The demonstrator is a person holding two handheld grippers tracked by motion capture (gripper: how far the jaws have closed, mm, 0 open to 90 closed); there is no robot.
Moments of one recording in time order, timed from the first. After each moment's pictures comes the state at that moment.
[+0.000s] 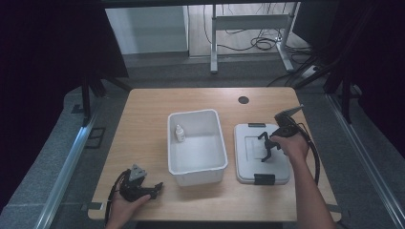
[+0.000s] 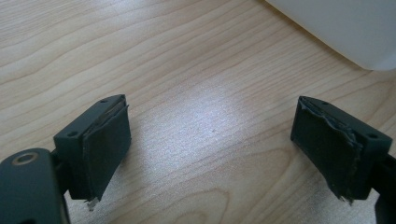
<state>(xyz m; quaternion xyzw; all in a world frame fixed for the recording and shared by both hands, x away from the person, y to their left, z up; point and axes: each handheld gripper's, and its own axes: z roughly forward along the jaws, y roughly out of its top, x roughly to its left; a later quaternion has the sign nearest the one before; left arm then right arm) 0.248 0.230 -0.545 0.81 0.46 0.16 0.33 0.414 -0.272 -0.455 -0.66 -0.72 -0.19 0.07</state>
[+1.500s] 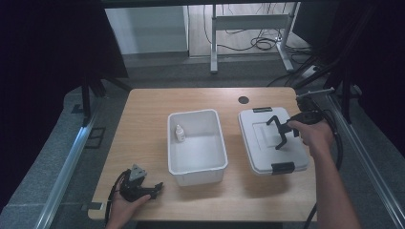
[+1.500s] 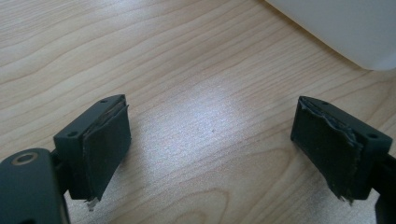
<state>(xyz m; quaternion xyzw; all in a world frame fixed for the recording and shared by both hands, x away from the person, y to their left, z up) 0.248 0.230 -0.545 0.81 0.46 0.17 0.33 0.388 -0.297 -0.357 -0.66 -0.70 -0.27 0.04</state>
